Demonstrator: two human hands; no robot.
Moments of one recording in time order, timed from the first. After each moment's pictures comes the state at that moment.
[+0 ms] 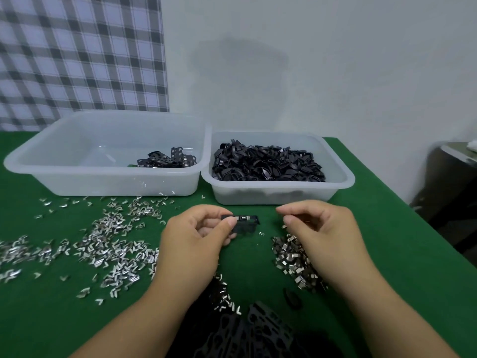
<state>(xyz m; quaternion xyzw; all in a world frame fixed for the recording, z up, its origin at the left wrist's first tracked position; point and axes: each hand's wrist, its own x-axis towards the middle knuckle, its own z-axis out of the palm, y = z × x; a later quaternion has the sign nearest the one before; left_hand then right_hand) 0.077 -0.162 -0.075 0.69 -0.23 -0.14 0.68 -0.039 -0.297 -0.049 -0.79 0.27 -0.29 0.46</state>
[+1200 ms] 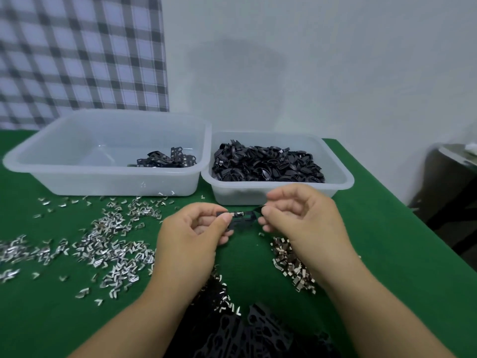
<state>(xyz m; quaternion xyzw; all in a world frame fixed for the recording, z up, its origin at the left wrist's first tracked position) 0.080 -0.163 -0.077 0.66 -0.21 -0.14 0.71 -0.021 -0.284 -0.039 -0.71 0.23 -0.28 0.60</state>
